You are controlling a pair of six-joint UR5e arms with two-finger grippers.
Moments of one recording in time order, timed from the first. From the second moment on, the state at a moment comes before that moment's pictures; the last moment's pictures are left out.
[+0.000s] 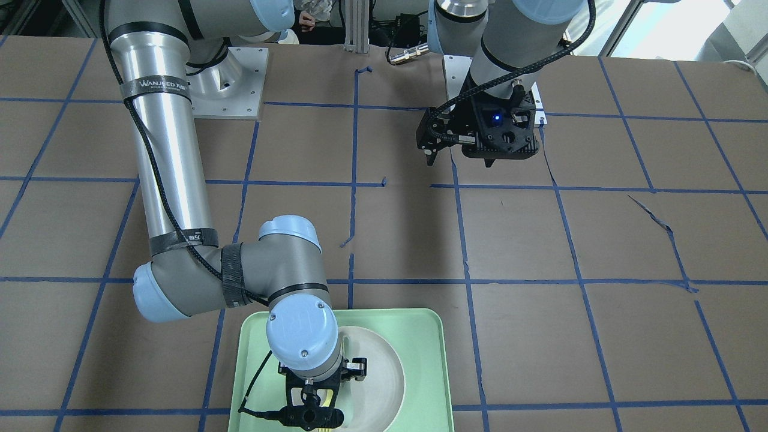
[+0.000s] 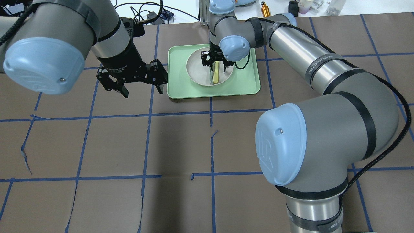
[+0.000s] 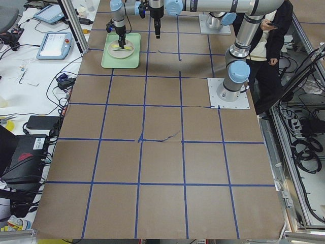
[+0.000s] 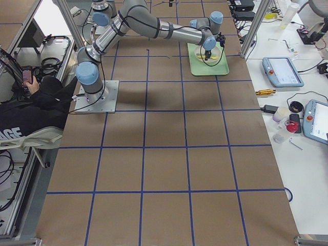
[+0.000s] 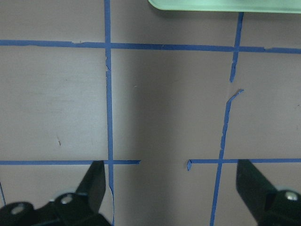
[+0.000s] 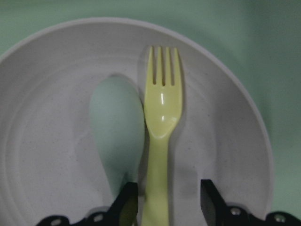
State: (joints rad) left arm -1.69 -1.60 -1.62 -1.53 1.50 -0.17; right arm 1.82 -0.69 1.06 -1.97 -1.54 0.31
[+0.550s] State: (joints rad) left arm -1.69 -1.60 -1.62 -1.53 1.50 -0.17; right arm 1.82 -0.70 1.07 -1.97 -1.54 0.30
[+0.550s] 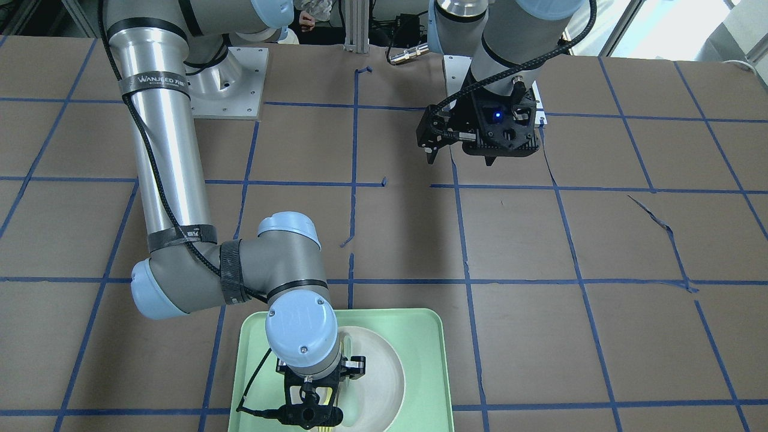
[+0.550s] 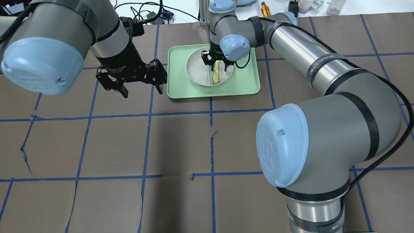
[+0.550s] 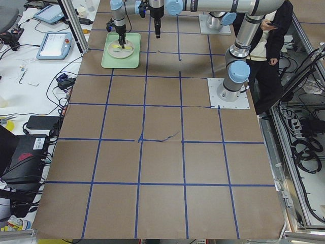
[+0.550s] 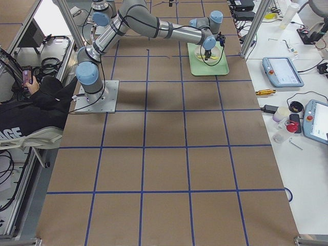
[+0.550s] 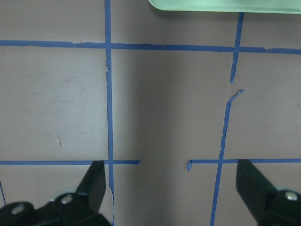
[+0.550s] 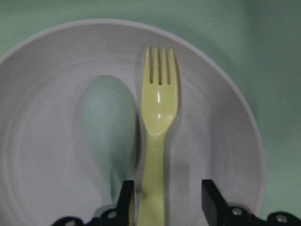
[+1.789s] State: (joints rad) left arm -1.69 -1.59 -1.62 -1.53 1.50 -0.16; right arm 1.82 -0.71 1.11 -1.97 -1.55 0.30
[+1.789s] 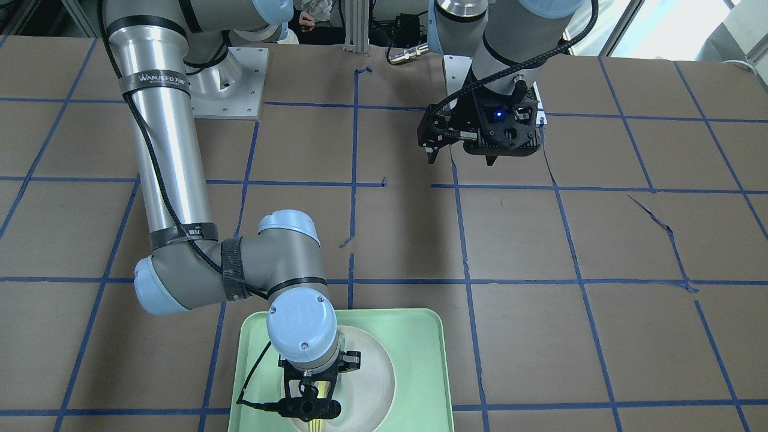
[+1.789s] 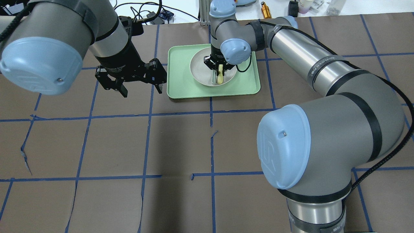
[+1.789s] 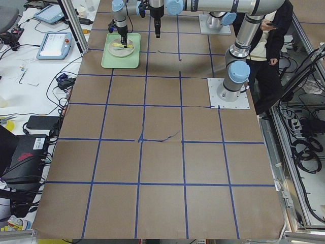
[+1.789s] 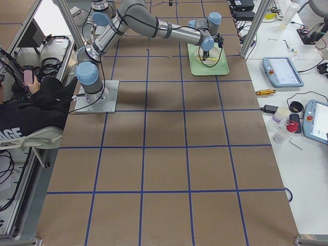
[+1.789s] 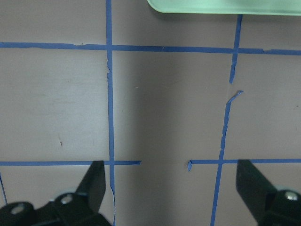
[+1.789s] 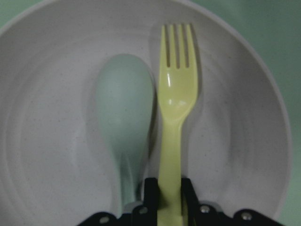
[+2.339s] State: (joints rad) left arm -1.69 -1.60 -1.62 -1.52 1.50 -0.16; right arm 1.79 -0.80 1.14 -1.96 -1.59 0.24
